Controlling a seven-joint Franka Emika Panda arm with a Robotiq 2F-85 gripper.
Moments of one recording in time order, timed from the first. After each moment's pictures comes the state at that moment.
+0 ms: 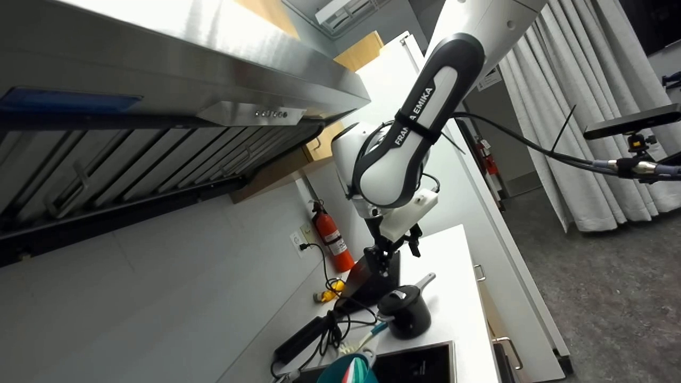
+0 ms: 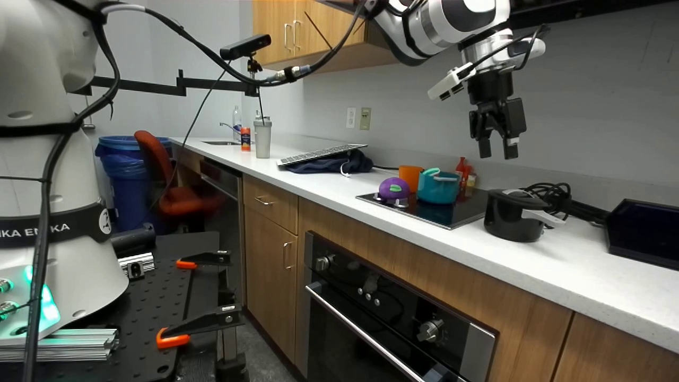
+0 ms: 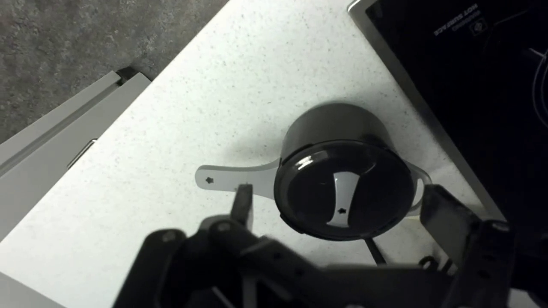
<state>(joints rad) 0.02 0.47 -0.08 -1.62 -0.23 2.30 0.47</state>
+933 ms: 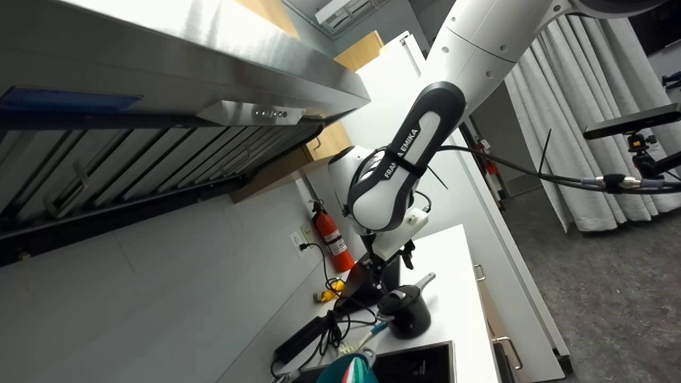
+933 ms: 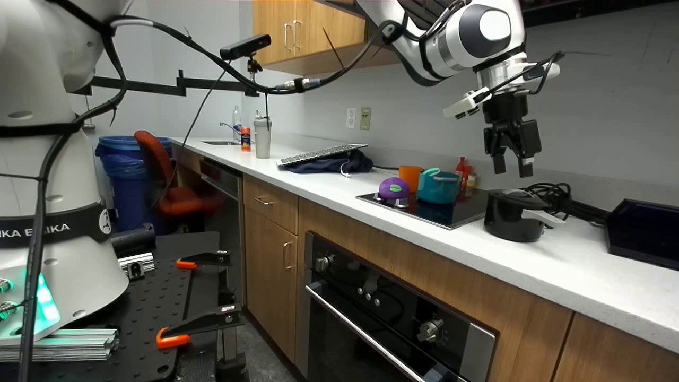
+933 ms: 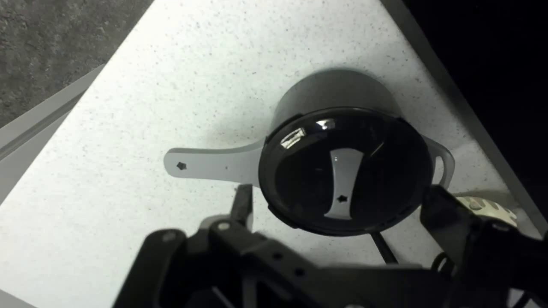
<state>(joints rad) 0.03 0.64 -0.10 -1.44 -0.20 2.30 0.47</state>
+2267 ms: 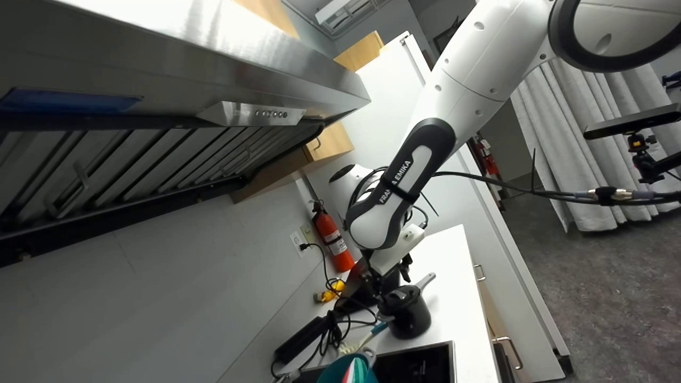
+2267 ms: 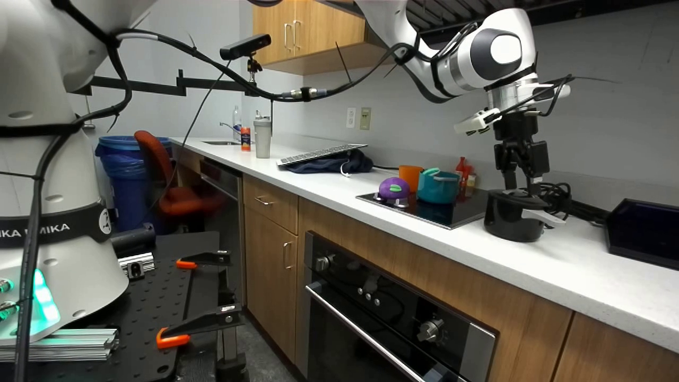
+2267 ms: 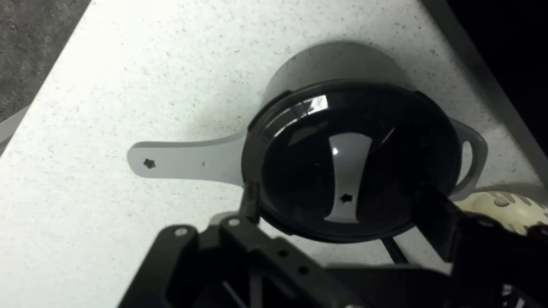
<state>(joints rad) 0.03 0.79 -0.12 -1.28 -0.16 2.29 0.47</state>
